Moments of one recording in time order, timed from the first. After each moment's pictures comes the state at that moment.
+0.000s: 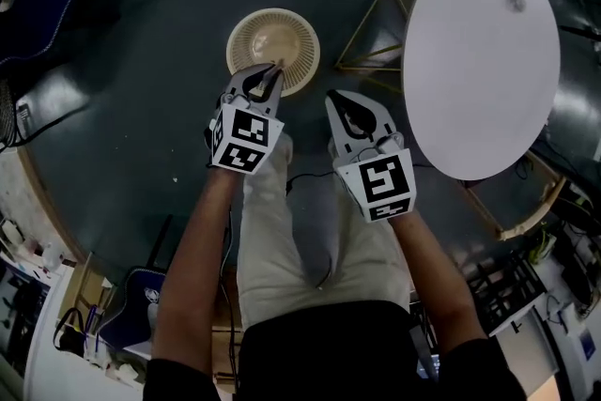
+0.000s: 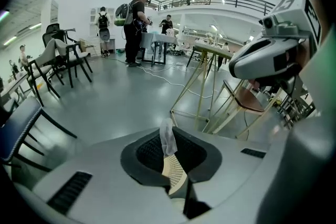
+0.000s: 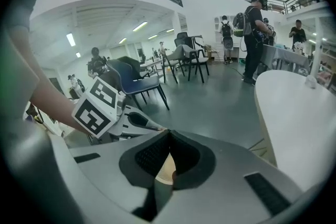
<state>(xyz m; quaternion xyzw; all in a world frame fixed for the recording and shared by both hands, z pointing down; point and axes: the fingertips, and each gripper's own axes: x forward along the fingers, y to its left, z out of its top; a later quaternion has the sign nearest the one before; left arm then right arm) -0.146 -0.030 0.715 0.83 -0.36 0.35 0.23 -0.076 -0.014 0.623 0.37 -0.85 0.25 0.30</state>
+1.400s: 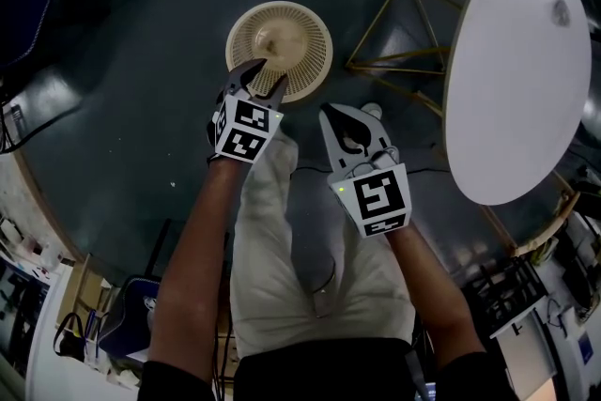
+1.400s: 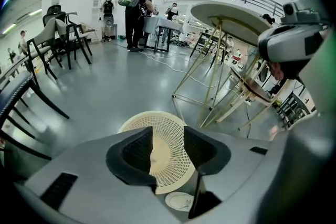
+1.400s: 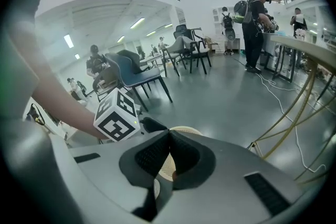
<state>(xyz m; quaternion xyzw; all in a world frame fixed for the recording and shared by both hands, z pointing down) -0.173 -0.020 0.859 0.81 -0.35 0.38 0.28 -0.109 0.004 0.725 0.35 -0.84 0.28 0.31</state>
